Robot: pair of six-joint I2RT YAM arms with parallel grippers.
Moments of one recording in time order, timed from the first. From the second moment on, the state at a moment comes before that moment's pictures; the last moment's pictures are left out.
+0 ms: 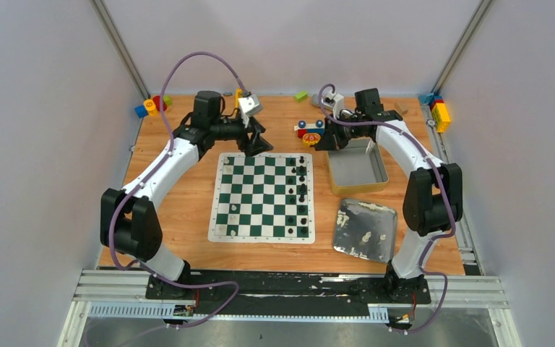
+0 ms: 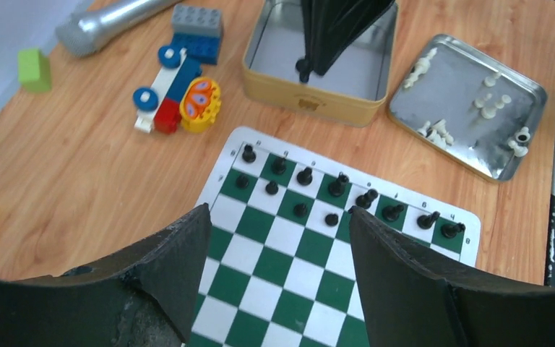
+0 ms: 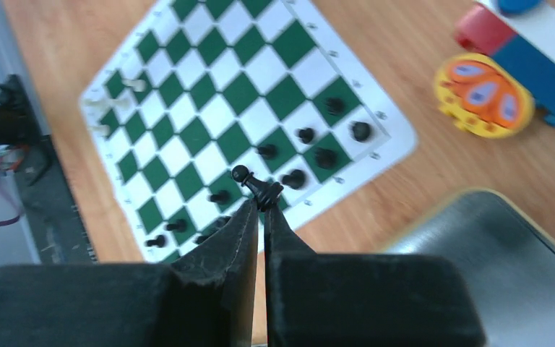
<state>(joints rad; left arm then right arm) -0.28 1.54 1.28 -0.26 0.87 0.34 0.21 1.82 1.50 -0.59 -0.78 -0.25</state>
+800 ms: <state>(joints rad) -0.52 1.66 1.42 -0.43 0.83 0.75 0.30 1.82 1.53 -0.61 -1.08 -0.16</state>
